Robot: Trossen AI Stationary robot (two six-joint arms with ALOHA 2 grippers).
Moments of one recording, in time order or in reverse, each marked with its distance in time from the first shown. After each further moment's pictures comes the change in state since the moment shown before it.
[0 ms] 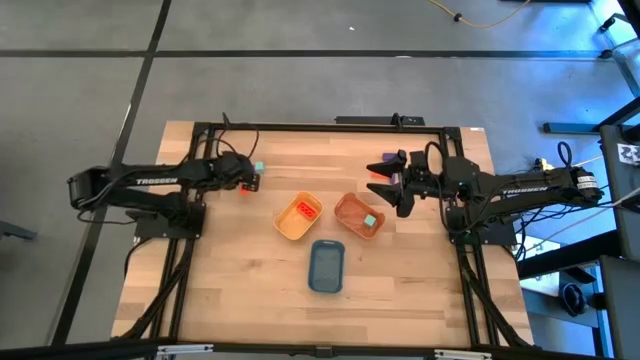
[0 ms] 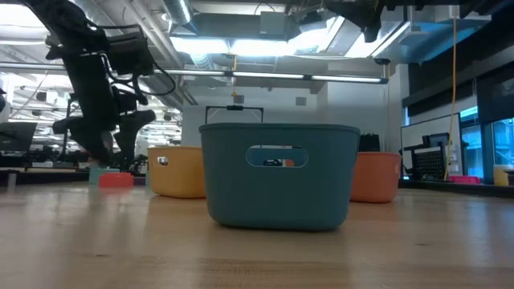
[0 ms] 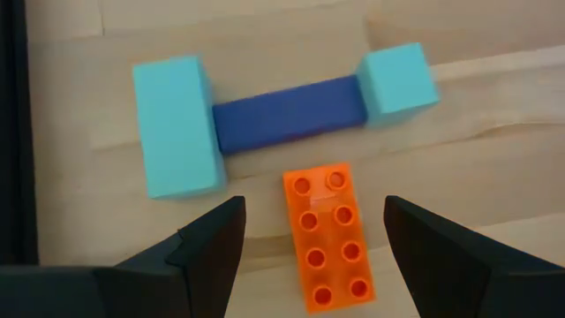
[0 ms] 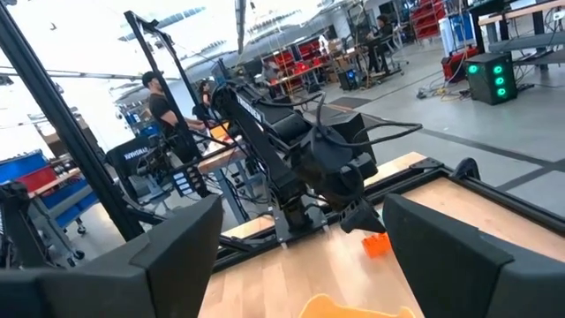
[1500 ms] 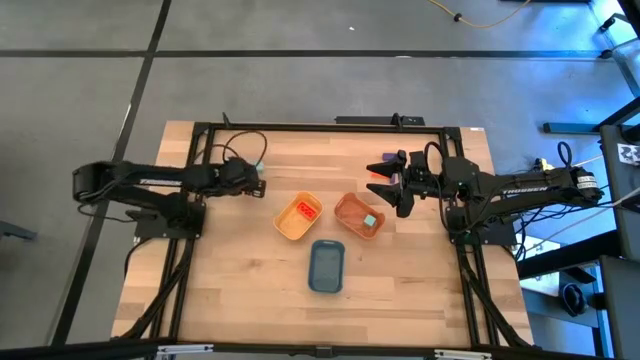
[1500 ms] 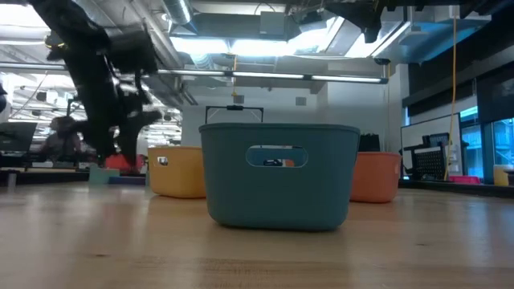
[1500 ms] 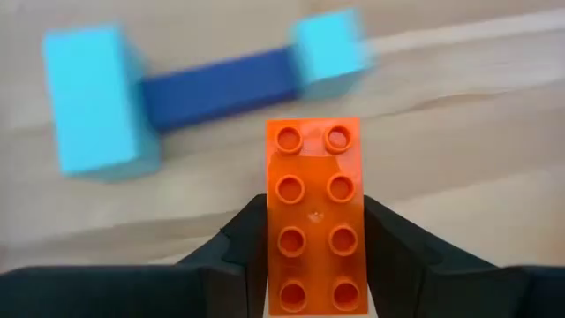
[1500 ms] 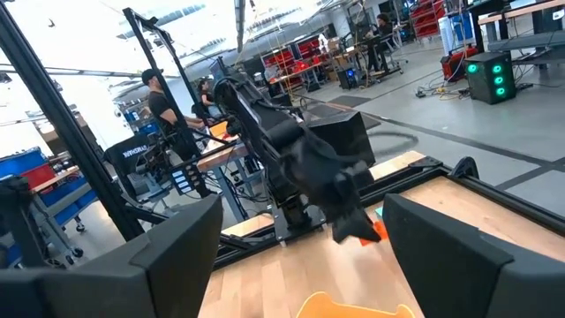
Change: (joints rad) left arm -0.129 0.022 0.010 0.061 -0.006 -0.060; right arm 0.000 0.000 0.000 -0.003 0.000 -0.004
